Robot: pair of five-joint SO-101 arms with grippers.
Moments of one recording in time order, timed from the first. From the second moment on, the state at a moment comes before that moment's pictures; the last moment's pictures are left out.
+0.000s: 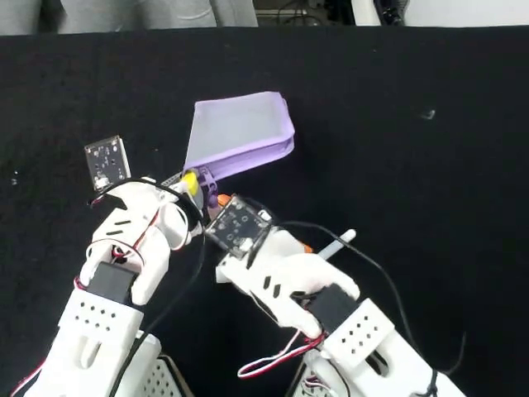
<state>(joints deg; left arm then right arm) 12.2 -66.8 66.8 33.6 31.4 -40.9 -67.9 76.1 35.2 14.2</state>
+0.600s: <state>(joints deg) 13.6 -66.9 65.4 36.4 31.4 -38.4 -68.7 79.7 28.6 5.8</state>
